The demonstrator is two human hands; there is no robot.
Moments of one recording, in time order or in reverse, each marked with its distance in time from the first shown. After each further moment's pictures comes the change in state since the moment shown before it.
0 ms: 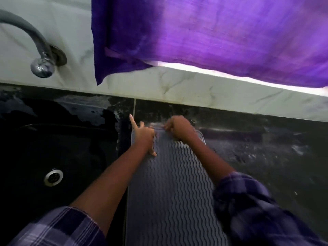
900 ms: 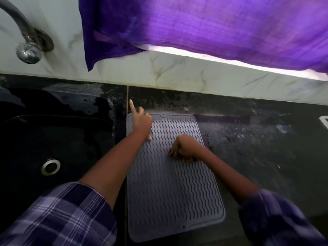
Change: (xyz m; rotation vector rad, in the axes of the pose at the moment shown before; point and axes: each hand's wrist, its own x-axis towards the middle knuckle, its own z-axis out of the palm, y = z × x) left_hand -0.007 0.010 0.004 0.128 0.056 0.057; right_hand -0.117 0.014 0.018 0.019 -0.314 0.027
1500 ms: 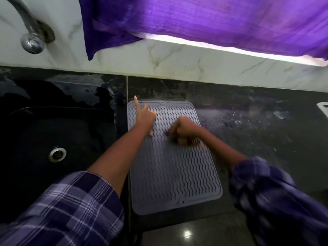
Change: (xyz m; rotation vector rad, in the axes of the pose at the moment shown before) left_hand -0.037 0.017 0.009 0.008 0.026 0.078; right_hand -0.012 -0.010 -0.011 0.141 0.004 0.028
